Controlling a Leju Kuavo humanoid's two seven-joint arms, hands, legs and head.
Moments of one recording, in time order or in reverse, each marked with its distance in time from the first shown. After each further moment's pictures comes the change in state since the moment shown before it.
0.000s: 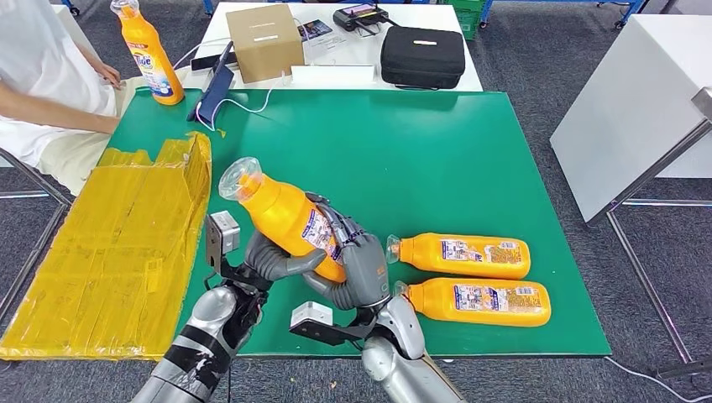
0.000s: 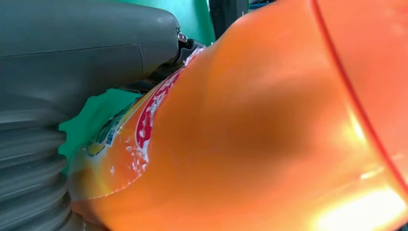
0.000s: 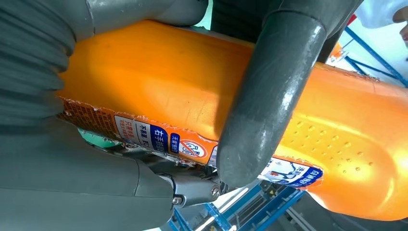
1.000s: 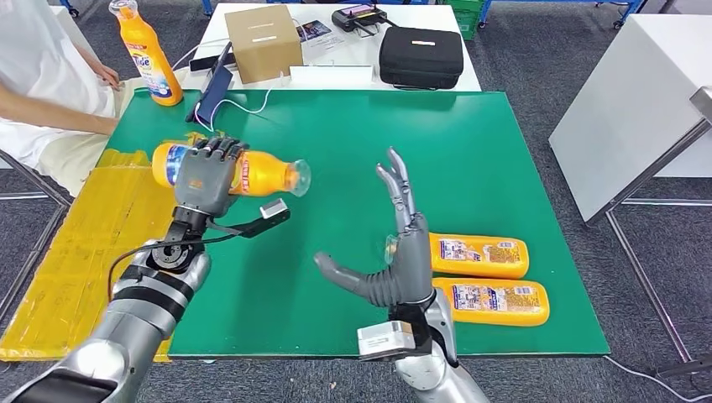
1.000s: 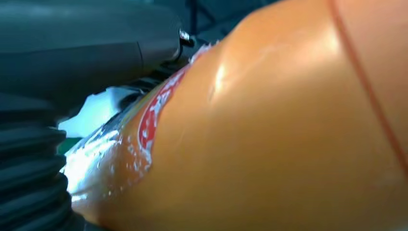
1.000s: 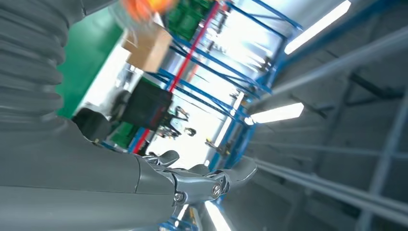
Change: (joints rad) left arm -0.285 0.167 0.083 0.312 -1.728 0.886 0.490; right arm 0.100 -0.099 0.006 -0.570 -0.286 0.107 -0.069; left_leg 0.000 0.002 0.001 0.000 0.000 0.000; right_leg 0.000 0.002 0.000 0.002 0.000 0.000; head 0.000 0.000
